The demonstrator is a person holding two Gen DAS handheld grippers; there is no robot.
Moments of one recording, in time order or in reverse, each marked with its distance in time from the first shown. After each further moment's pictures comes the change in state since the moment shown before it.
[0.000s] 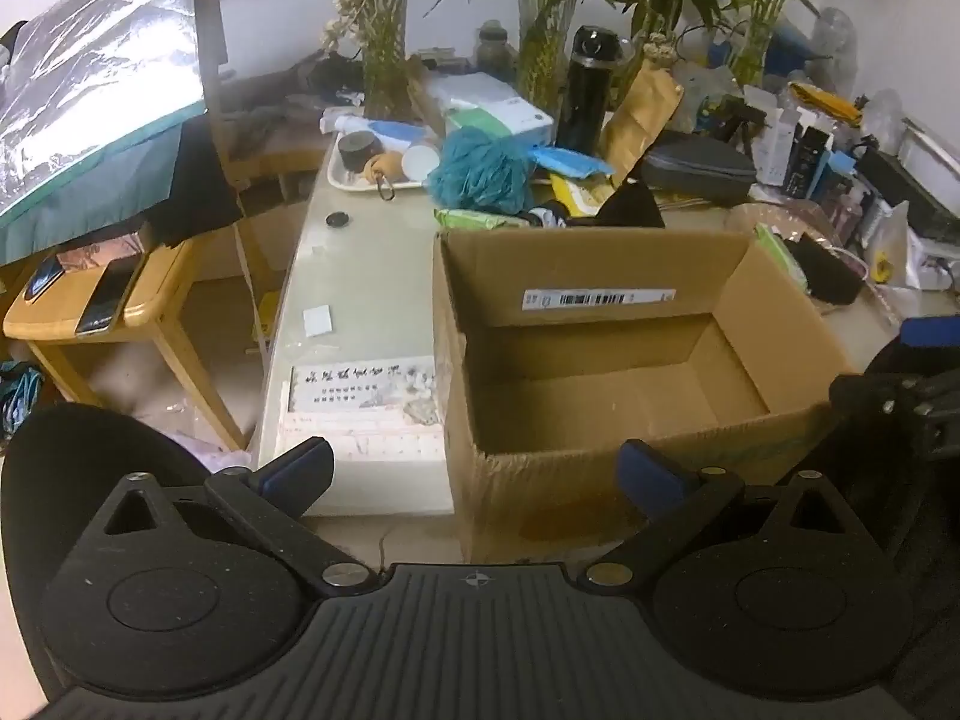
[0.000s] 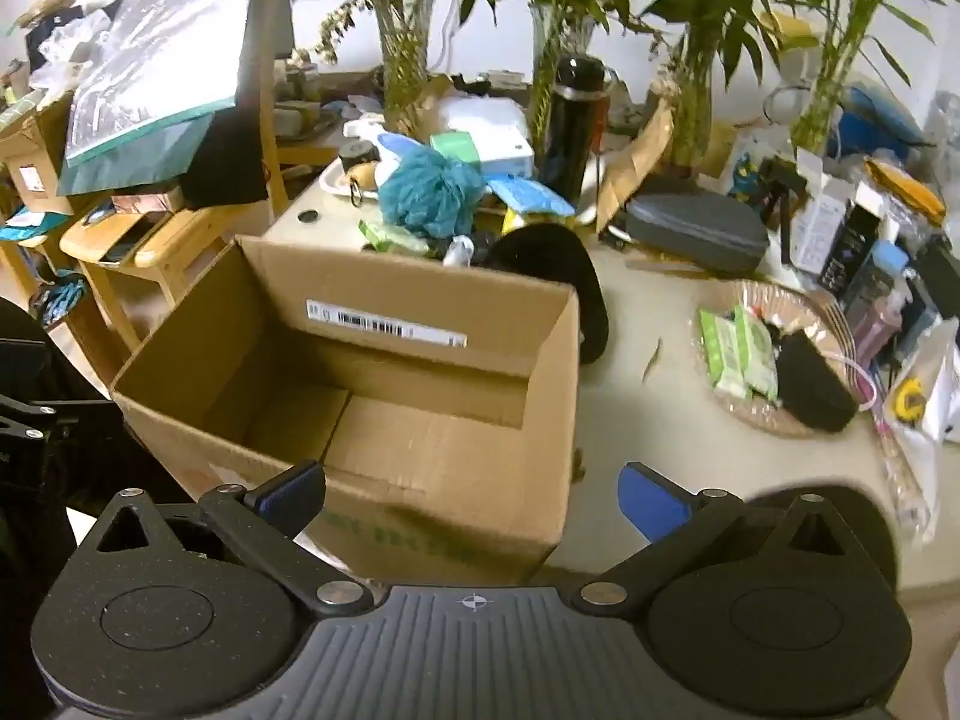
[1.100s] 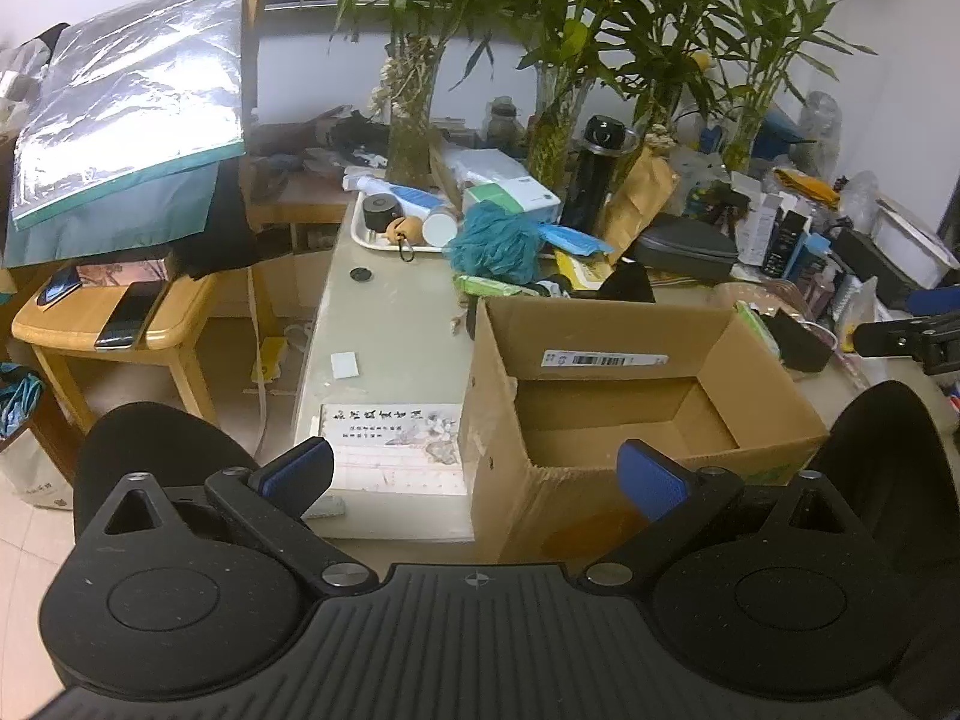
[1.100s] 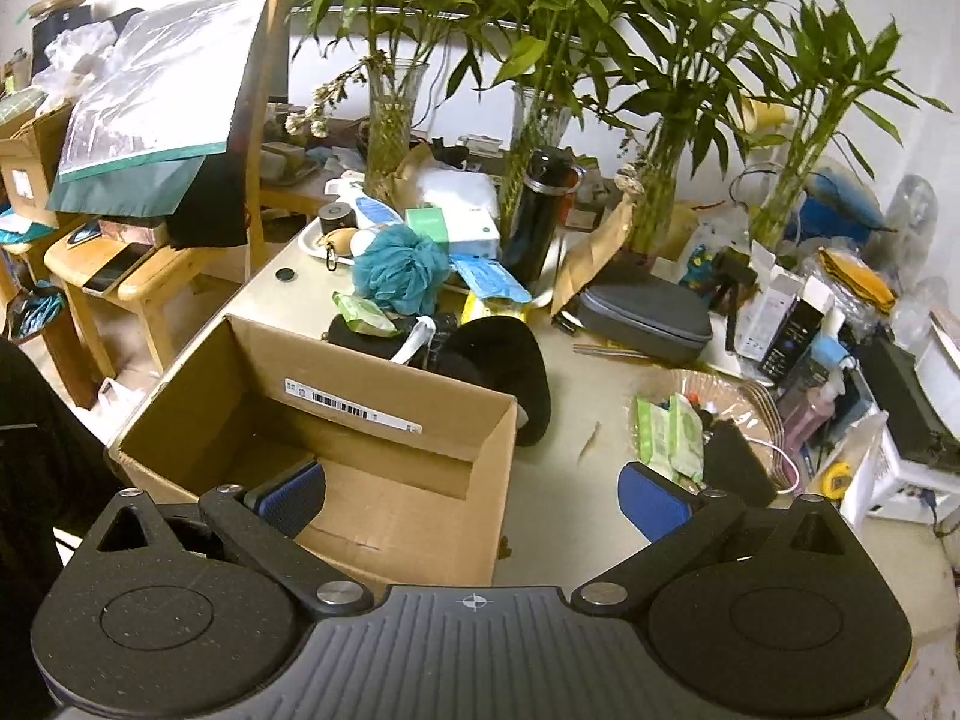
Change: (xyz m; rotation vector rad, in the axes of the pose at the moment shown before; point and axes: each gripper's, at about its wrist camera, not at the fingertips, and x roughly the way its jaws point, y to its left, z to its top) left arm -0.041 0.041 -0.017 -0.061 -0.156 -0.056; right arm -0.051 0.004 0.034 -0.063 -0.089 -0.106
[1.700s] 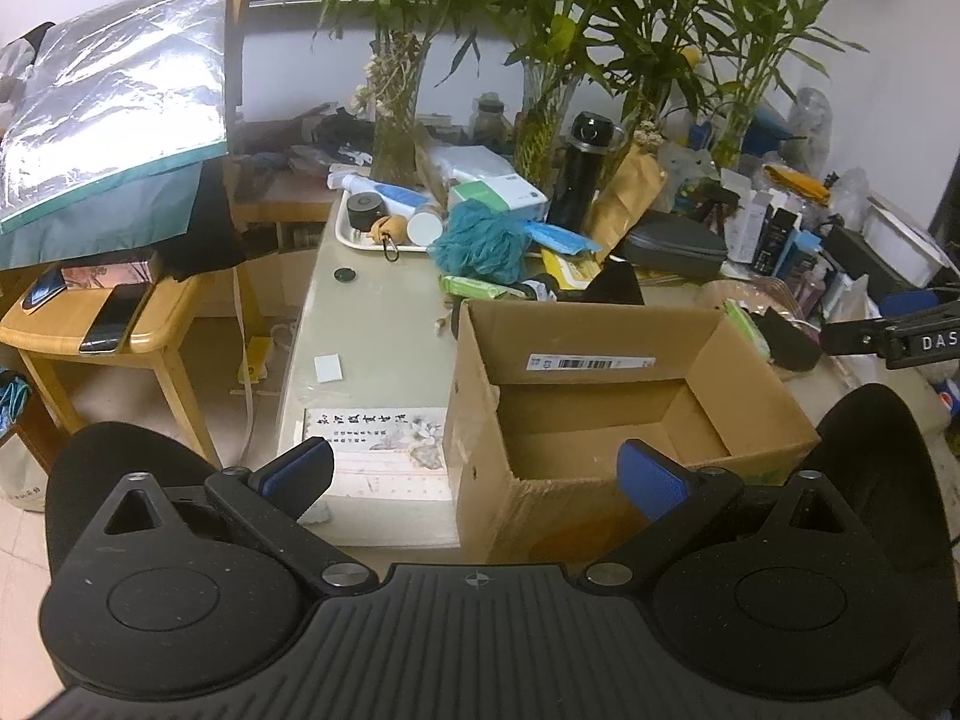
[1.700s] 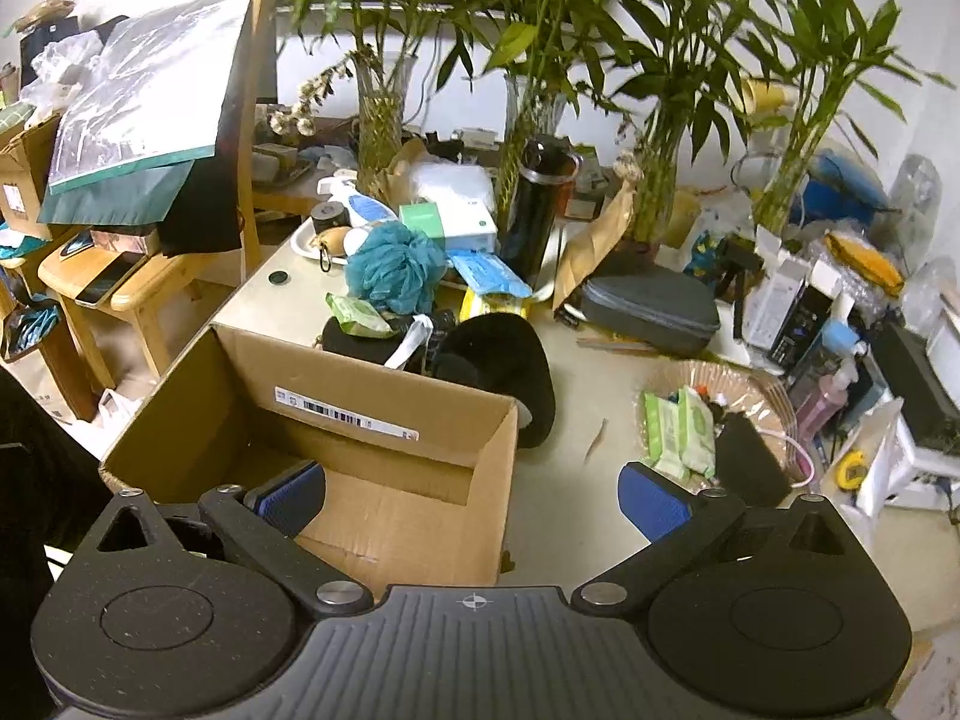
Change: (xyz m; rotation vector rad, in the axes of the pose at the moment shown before) left arm 0.008 -0.004 0.006 0.008 0.018 -0.019; right arm 0.023 -0.008 0.005 0.034 0.020 0.014
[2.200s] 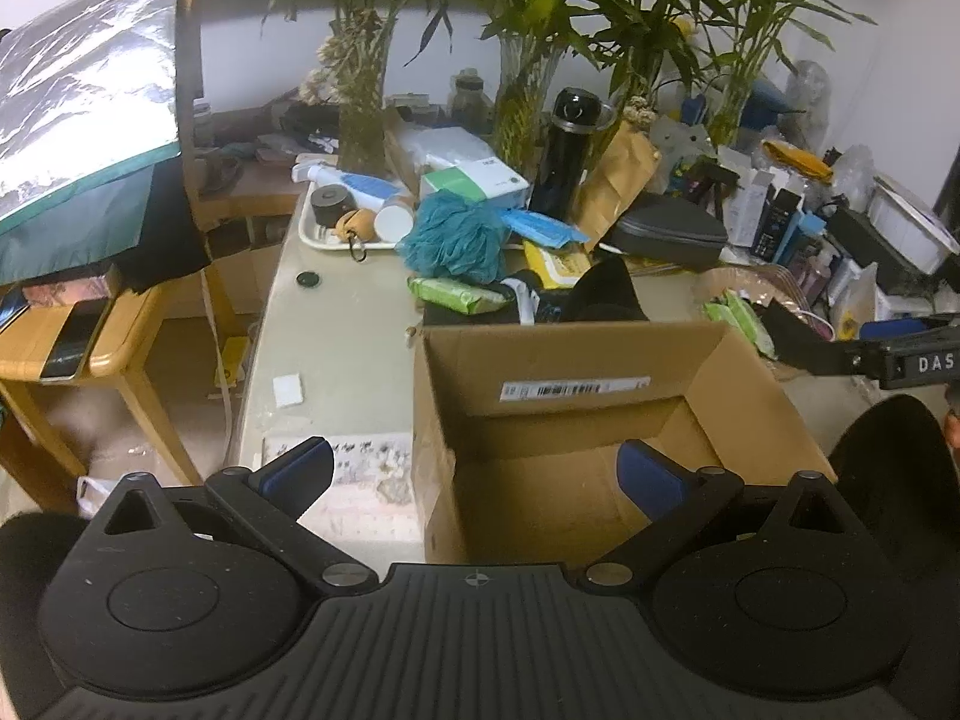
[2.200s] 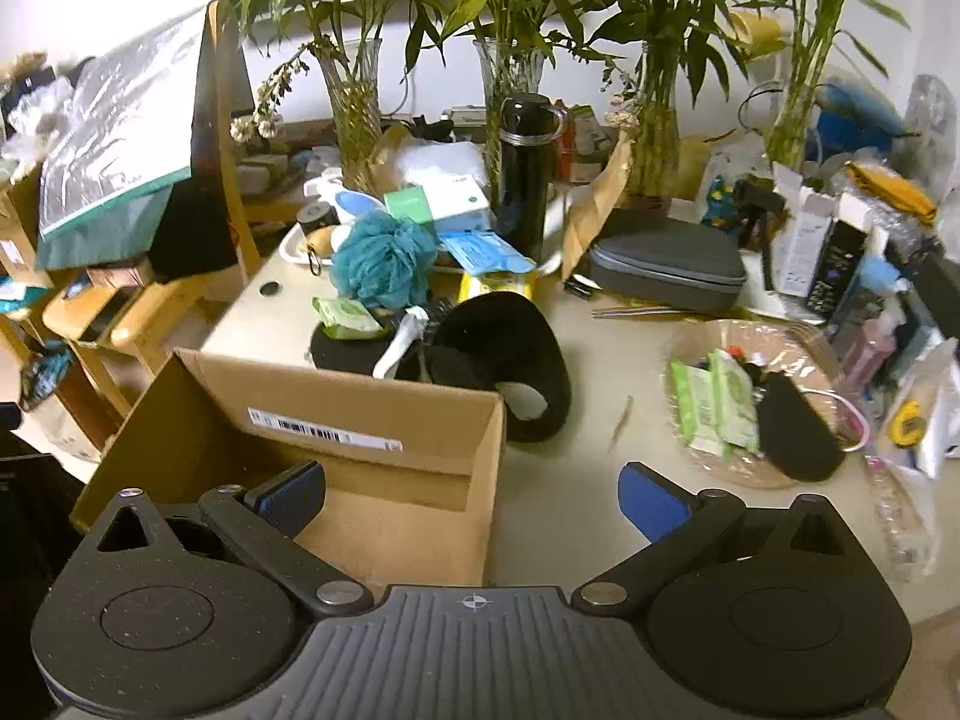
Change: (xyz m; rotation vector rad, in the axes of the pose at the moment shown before) left arm 0.050 -0.020 0.032 0.027 0.047 -0.014; right arm 0.051 -0.042 0.003 0.121 0.024 0.102
